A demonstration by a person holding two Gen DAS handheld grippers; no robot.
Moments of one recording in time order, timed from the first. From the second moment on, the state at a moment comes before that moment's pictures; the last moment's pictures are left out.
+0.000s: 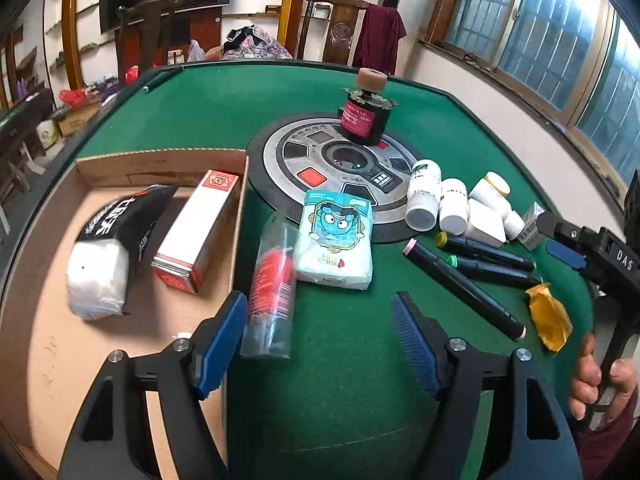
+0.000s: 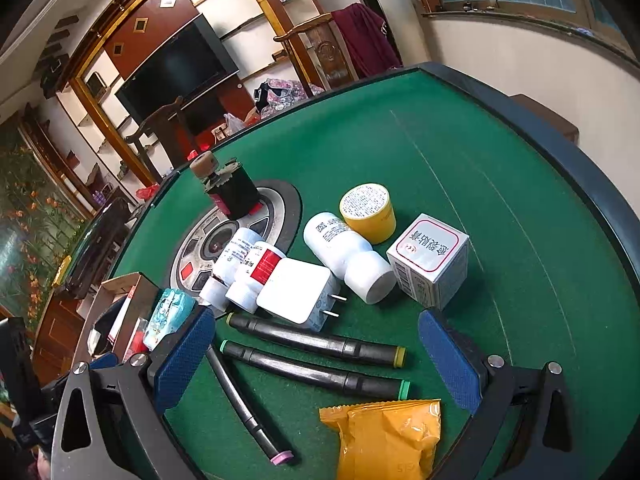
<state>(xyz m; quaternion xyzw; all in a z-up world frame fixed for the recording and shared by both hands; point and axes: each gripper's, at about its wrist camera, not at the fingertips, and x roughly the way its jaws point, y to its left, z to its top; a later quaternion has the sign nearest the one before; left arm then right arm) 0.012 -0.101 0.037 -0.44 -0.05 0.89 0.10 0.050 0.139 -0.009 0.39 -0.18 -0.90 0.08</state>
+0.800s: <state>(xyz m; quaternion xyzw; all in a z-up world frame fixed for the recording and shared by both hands) -0.009 -0.055 0.012 -0.49 0.07 0.87 0.06 0.051 0.126 -0.009 0.39 -0.16 -0.90 0.09</state>
